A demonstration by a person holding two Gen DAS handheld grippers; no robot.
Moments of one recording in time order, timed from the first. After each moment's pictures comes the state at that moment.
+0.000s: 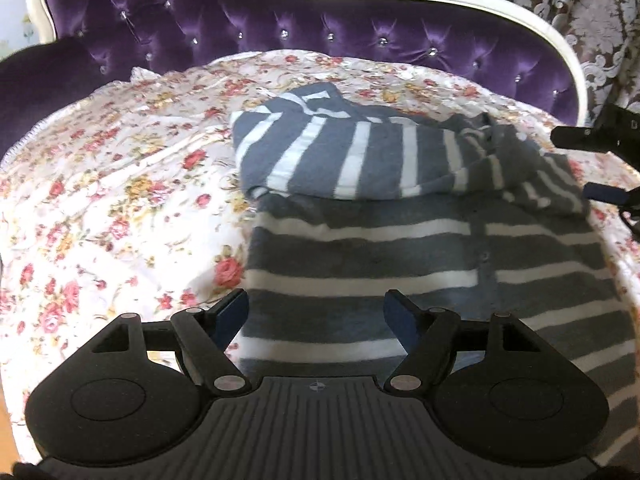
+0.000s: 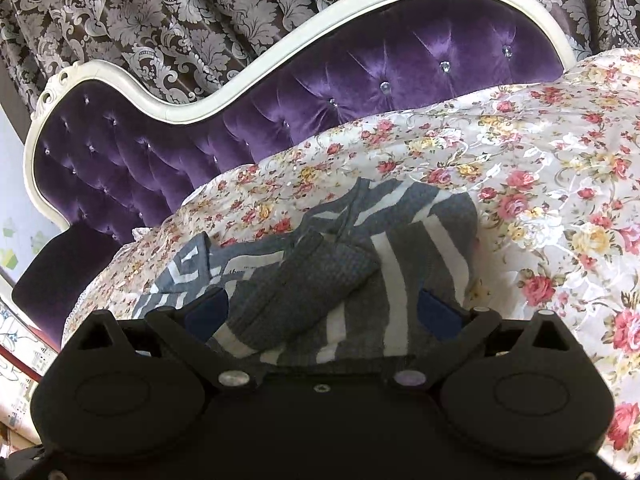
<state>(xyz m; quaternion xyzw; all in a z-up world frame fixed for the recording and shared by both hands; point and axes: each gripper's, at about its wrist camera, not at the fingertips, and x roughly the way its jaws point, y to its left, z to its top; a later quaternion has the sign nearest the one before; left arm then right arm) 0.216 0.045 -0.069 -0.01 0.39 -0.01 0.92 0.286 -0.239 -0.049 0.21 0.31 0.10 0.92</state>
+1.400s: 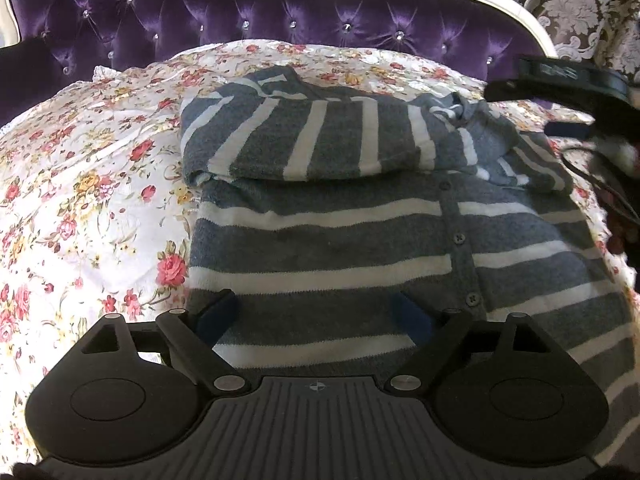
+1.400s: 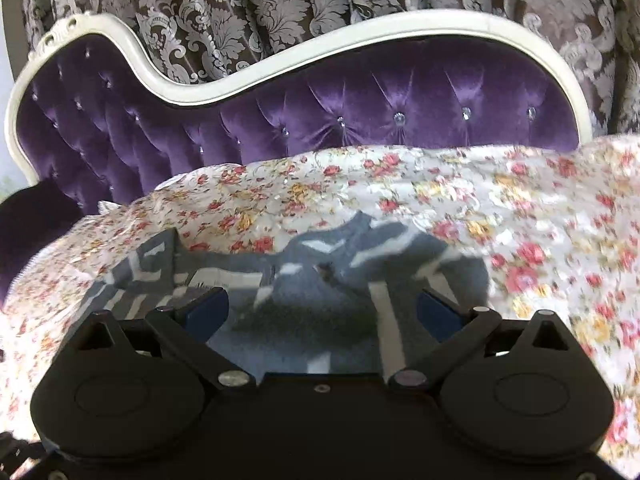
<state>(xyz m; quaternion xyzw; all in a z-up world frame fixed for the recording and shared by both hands) 0.225 0.031 -0.090 -0.01 0.40 -0.06 0.91 0.325 -0.195 -0.042 0.07 0.29 0.06 0.95</state>
